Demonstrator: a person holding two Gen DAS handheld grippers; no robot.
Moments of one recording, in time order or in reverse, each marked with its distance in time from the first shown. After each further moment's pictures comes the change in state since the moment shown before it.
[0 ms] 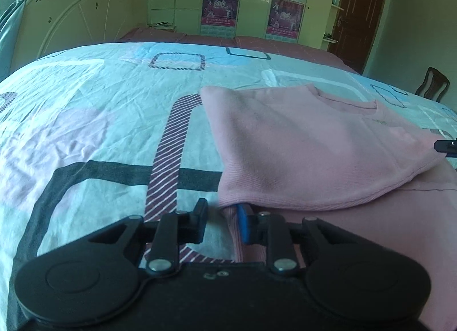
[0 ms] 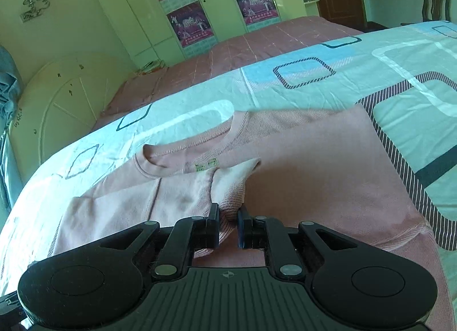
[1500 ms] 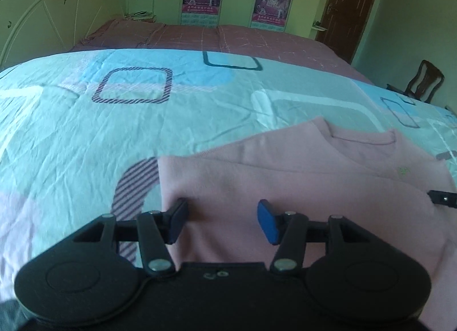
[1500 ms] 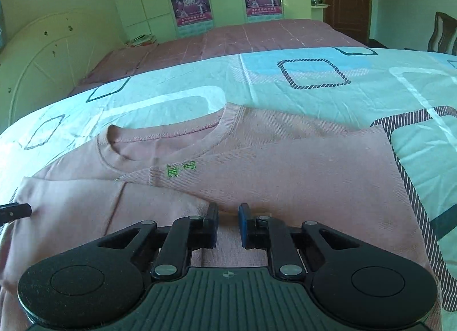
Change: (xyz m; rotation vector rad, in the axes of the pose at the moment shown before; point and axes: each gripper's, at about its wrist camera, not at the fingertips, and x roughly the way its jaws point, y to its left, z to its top) left arm 0.118 -0.006 0.114 0.022 0.069 -0.068; right arm 0.077 0.007 0.022 -0.156 0.047 -0.147
